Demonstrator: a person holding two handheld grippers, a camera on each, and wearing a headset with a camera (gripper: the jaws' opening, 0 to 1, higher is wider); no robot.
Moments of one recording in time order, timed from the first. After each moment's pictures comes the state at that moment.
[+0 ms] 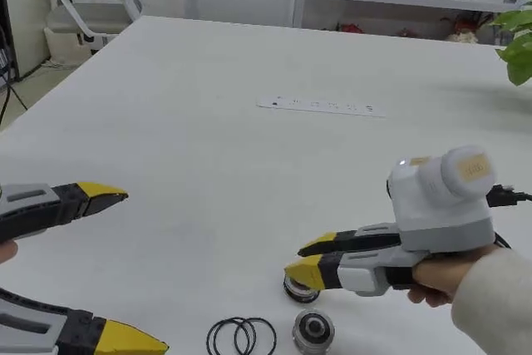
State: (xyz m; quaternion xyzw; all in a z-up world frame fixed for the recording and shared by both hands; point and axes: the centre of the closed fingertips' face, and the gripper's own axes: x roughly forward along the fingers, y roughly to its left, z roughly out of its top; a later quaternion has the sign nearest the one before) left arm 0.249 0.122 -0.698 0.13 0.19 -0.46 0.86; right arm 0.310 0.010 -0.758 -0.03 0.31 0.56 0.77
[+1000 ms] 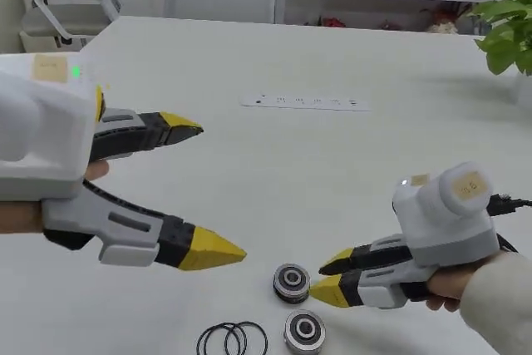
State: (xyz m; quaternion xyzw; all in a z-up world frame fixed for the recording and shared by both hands) left arm 0.314 0.049 -0.653 0.17 0.11 -0.52 0.83; right arm 0.308 -0.026 -0.799 -0.09 0.34 0.55 0.76
